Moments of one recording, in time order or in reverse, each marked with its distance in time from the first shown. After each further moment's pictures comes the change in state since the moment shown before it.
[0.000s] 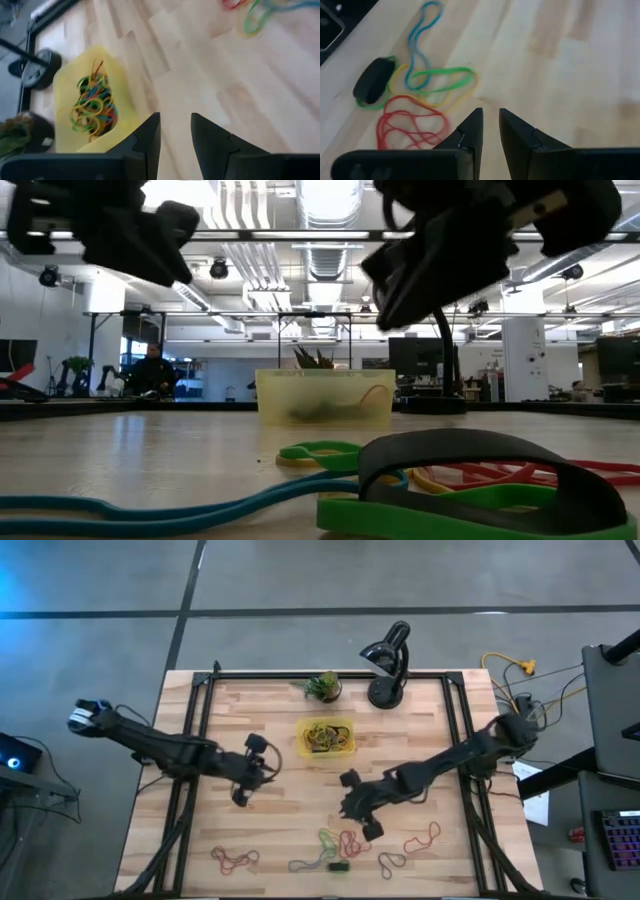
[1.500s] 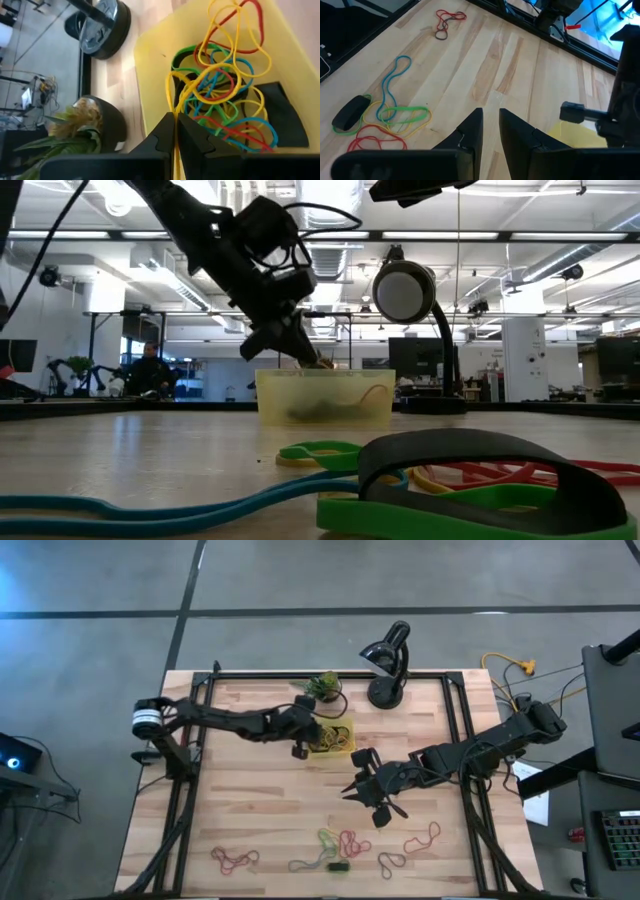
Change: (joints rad) left arm 0.492 0.662 0.281 0.407 0.011 0.336; right arm 0.000 -0.264 0.044 -0.097 0.170 -0.176
